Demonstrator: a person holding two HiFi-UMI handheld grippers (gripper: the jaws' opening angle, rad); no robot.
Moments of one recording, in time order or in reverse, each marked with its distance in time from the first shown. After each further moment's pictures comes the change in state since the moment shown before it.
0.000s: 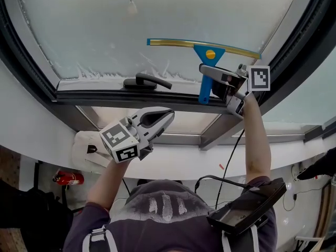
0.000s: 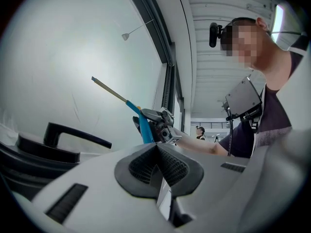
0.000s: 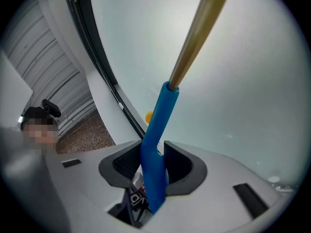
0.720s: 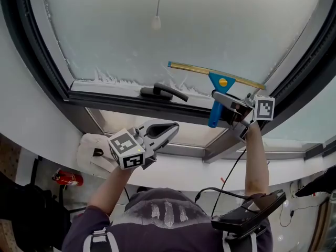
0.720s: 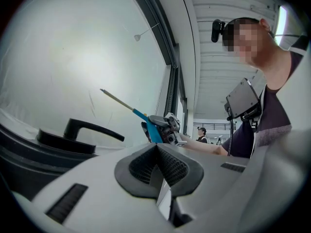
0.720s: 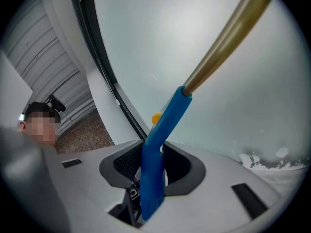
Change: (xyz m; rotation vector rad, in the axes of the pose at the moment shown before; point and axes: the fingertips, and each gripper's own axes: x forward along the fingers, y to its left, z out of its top) left arm -0.031 0.013 -0.011 -0.034 0.001 0.026; right arm 0.001 -0.008 -0.034 0.011 -0.030 -0.026
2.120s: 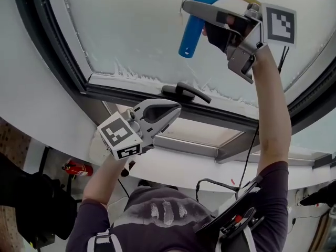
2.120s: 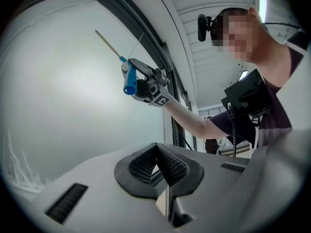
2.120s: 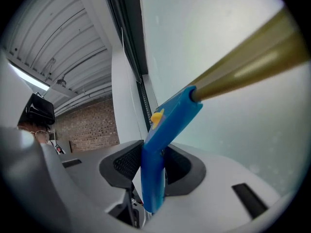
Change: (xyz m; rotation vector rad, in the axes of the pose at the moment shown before) left arm -0.044 0.027 0.084 0.250 0.010 0.091; right arm 0.189 0.165 0.156 -0.409 0.100 0.183
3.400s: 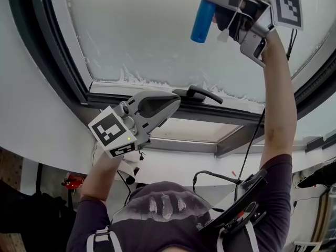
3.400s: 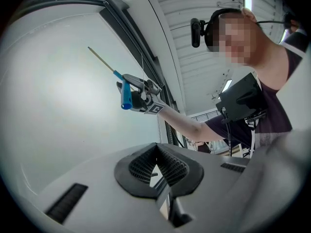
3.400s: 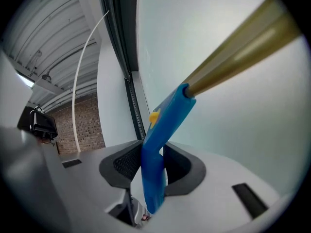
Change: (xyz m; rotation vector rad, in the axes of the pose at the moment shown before) left arm -0.061 0.034 0.053 0.063 -0.116 -0.131; right arm 0.051 -0.009 0.038 0.000 0.036 -0.128
